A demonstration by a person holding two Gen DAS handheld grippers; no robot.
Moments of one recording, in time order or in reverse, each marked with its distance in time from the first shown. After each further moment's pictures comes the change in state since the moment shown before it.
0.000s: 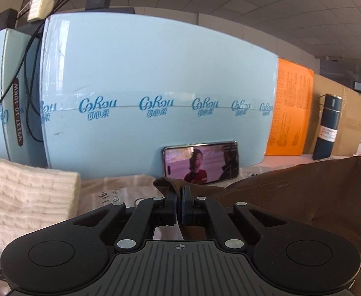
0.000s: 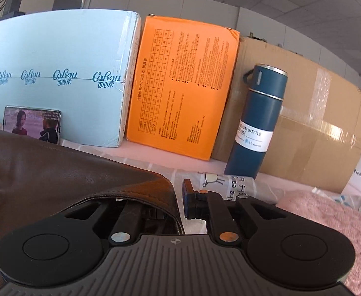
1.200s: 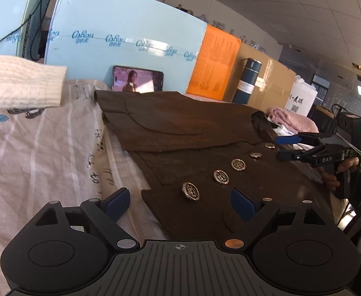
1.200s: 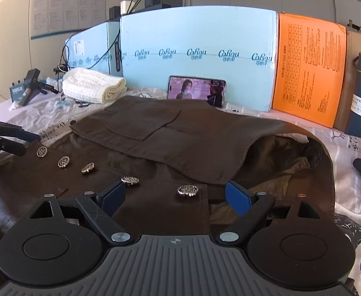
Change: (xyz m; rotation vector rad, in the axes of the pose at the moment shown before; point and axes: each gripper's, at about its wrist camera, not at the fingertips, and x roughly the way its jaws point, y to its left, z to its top) left arm -0.183 -0.029 -0.112 -0.107 0.149 -0.347; right arm -0.150 0.076 -0.068 -0.040 0.064 0.589
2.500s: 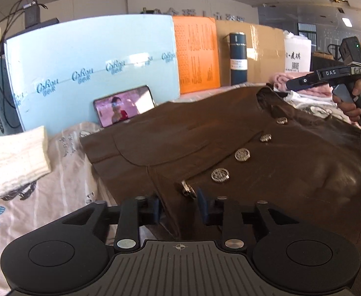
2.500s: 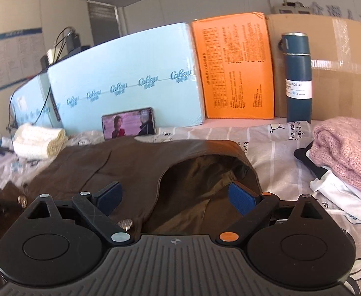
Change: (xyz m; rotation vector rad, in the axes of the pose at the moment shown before) left arm 0.035 -0.021 0.035 0.347 -0.022 0.173; right arm -0.021 -0.095 0.023 0.327 -0.124 -0.153
